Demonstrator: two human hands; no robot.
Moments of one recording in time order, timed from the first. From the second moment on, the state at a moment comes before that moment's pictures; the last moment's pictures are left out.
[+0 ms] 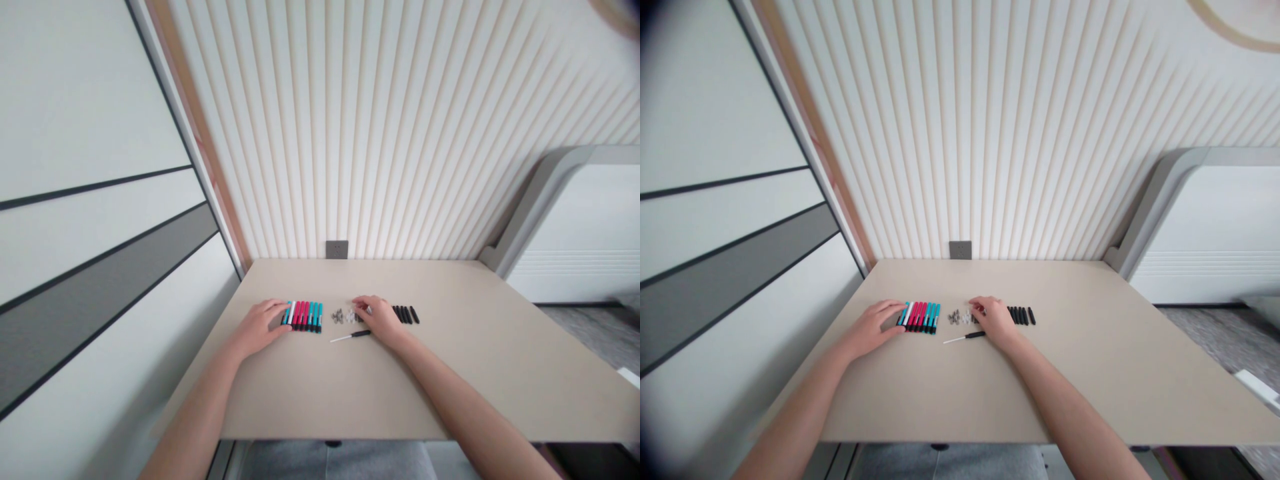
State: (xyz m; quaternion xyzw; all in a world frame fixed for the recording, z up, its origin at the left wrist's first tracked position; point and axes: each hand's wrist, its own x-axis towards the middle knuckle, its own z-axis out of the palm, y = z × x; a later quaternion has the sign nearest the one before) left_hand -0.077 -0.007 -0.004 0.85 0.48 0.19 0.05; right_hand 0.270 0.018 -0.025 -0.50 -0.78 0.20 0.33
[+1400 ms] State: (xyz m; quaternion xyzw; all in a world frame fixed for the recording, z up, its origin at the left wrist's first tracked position) left_hand 0.016 -0.036 0.002 0.93 0.32 0.16 -0.04; right_hand 0.273 -0.018 0.006 -0.35 -0.90 0.15 0.20
